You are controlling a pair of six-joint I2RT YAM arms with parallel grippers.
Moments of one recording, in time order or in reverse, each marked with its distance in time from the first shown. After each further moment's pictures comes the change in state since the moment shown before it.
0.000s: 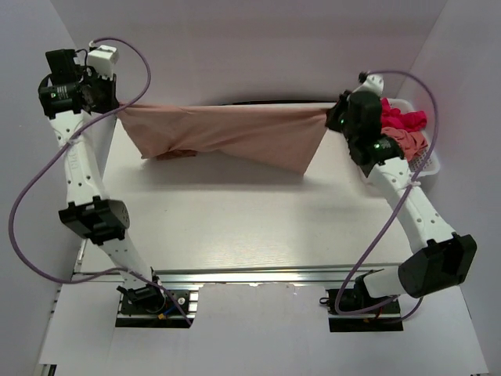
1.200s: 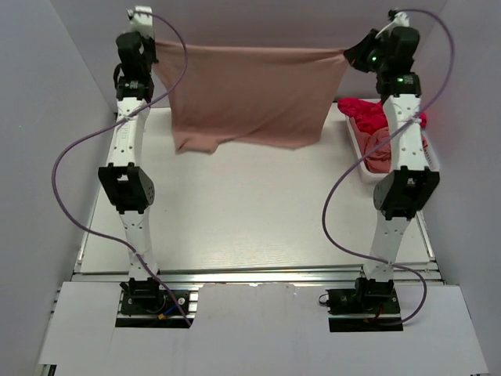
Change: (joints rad) left arm -0.260 0.423 0.097 1.007 -0.427 -0.195; right arm -0.333 0.783 1.044 -0.129 -0.558 -0.021
